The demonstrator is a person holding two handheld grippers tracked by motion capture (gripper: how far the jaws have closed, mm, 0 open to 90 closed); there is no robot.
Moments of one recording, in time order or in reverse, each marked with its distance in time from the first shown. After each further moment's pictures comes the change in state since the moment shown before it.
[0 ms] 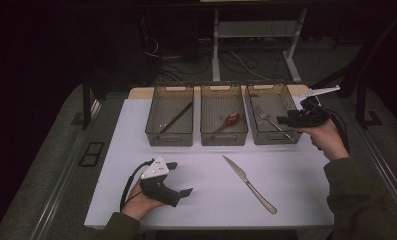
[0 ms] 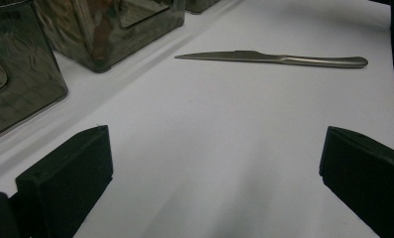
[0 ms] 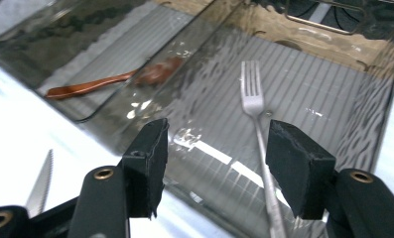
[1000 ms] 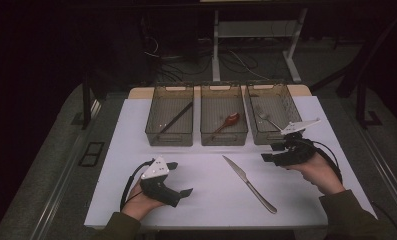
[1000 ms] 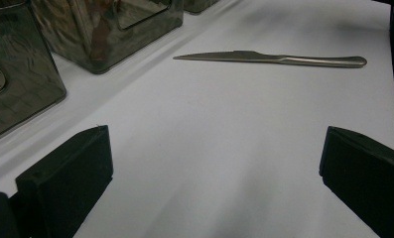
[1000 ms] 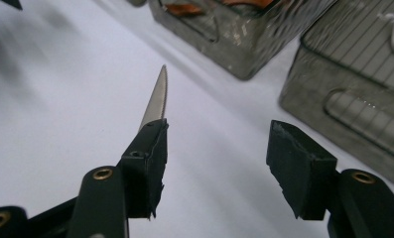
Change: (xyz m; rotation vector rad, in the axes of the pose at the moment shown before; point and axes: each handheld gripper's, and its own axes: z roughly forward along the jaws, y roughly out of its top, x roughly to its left) left arm -0.001 0.001 0.000 -0.001 -0.002 0.005; right arm 0.087 -0.055 -0.008 0.124 0.148 -0.124
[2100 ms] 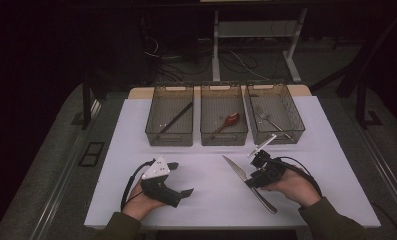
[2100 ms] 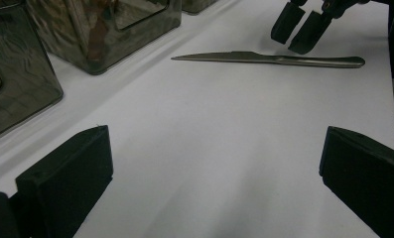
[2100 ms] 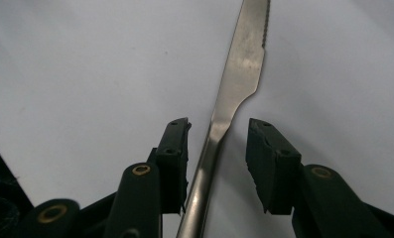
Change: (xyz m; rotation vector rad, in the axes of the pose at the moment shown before) left arm -0.001 0.001 0.001 0.003 -0.004 0.001; right arm 0.062 -0.004 0.055 0.367 0.036 -0.049
